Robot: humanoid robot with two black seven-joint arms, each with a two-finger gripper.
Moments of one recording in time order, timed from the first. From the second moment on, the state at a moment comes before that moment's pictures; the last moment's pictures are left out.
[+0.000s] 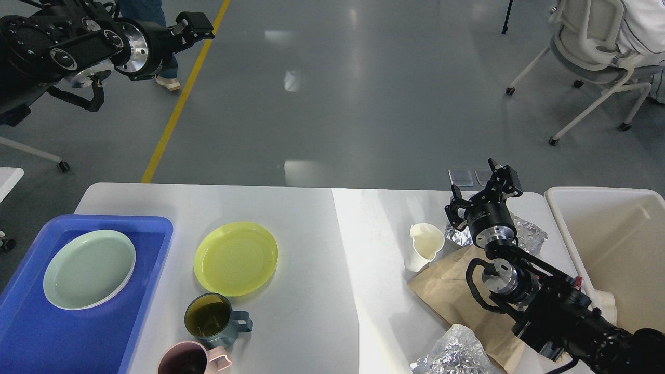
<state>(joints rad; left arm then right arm) -1.79 0.31 1.03 -0.61 -0.18 -0.33 0.01 0.59 -0.15 0.61 0.62 0.12 0.07 0.57</state>
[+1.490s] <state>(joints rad) -2.17 0.17 1.46 -1.25 -0.05 -0.96 0.01 0.59 -0.15 0.61 0.62 0.12 0.07 0.56</state>
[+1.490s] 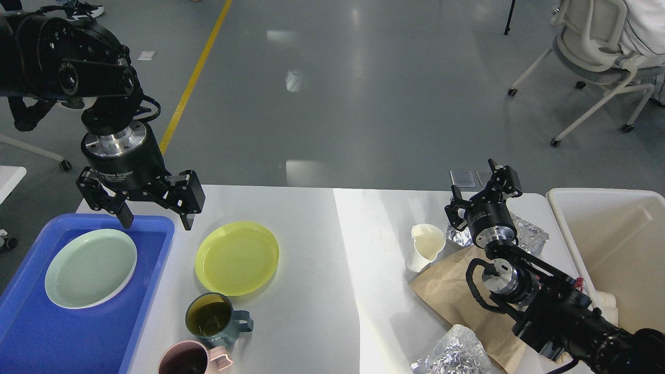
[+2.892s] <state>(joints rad) -1.98 0.17 1.49 -1.56 -0.03 -0.75 0.01 0.59 -0.15 0.61 0.62 0.11 0.07 0.56</state>
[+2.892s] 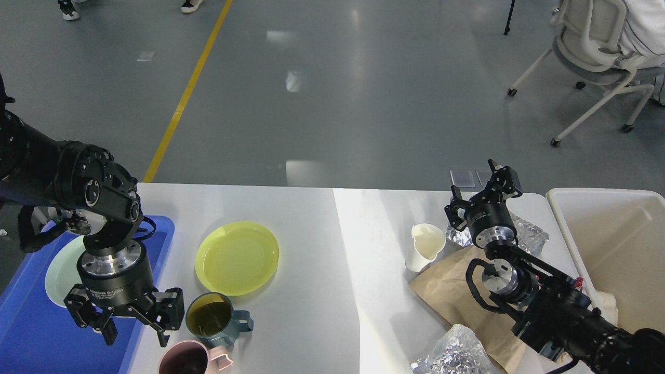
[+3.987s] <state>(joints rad) -1.86 0.23 1.44 -1.34 -0.03 -0.72 0.01 0.59 -0.15 0.61 0.62 0.11 0.07 0.57</state>
